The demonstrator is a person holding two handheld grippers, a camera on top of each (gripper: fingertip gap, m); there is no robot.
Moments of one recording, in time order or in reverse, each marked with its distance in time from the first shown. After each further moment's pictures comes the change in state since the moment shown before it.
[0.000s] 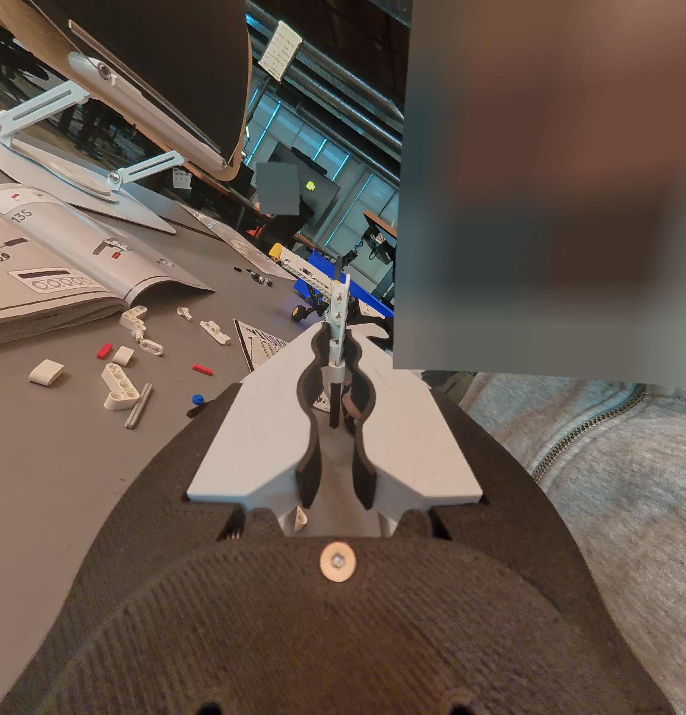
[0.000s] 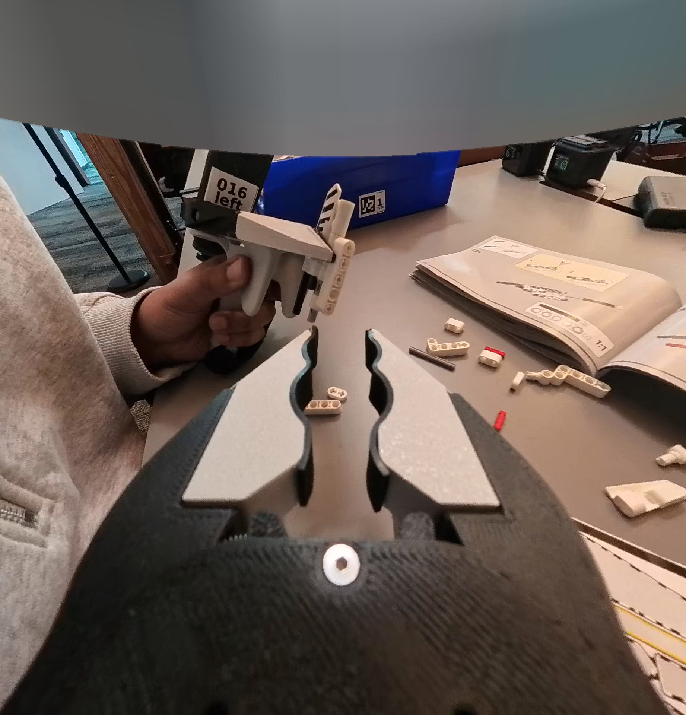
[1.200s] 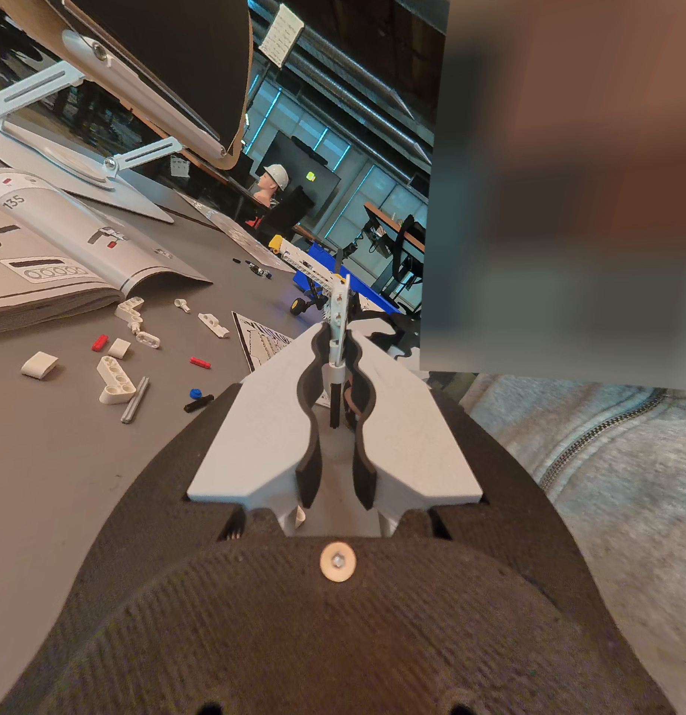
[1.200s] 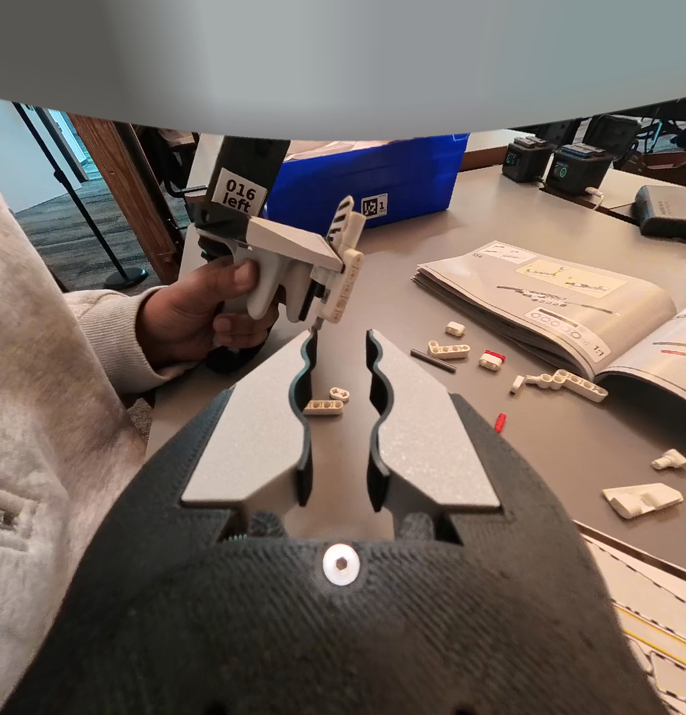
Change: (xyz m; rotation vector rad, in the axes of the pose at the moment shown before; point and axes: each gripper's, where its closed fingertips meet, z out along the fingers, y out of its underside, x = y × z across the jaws) left arm -0.002 0.004 0.003 -0.021 -0.003 -0.017; right arm -0.003 -0.001 -0.001 0.002 0.000 -0.019
